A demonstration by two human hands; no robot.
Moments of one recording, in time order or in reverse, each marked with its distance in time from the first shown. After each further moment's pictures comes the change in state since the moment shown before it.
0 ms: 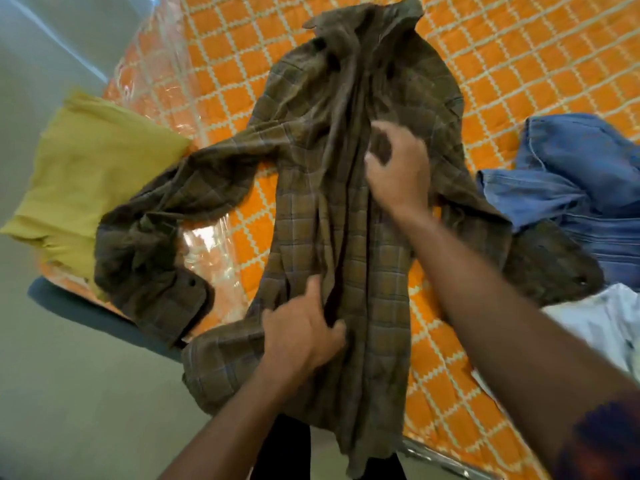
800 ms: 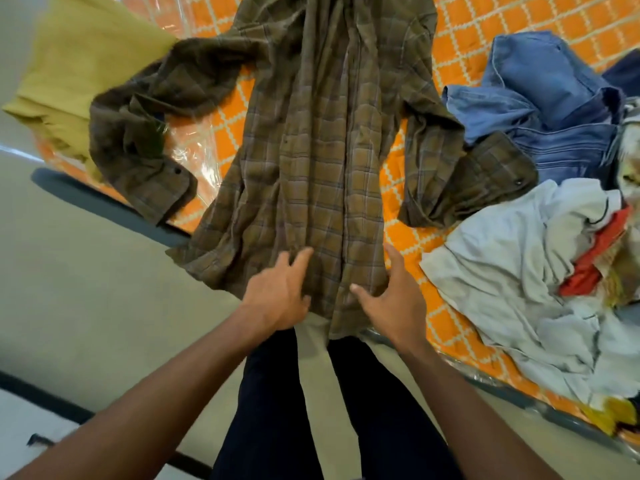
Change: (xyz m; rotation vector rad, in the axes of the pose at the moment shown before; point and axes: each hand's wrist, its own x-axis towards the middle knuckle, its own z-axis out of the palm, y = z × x) left_hand -0.108 0.007 0.084 0.110 -0.021 0.111; right_hand -0.334 0.081 -0.073 -0.017 -0.375 0.372
